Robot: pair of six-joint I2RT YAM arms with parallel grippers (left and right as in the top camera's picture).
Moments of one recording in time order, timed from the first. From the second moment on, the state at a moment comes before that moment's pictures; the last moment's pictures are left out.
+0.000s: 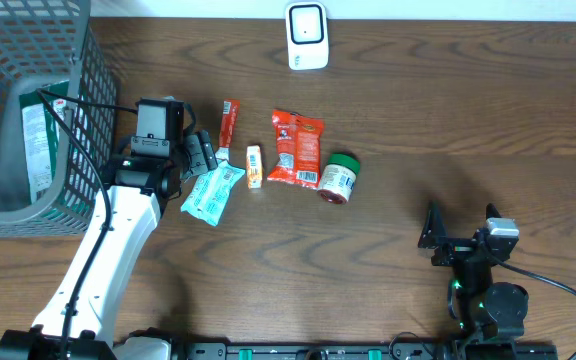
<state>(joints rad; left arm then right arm) -0.13 1.40 1.03 -0.64 -0.10 -0.37 0.04 0.01 0.01 -0.07 0.03 0.17</state>
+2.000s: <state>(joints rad) 0.16 1.35 1.45 -1.23 -0.20 -0.37 0.04 0.01 0.01 -0.07 0.03 0.17</state>
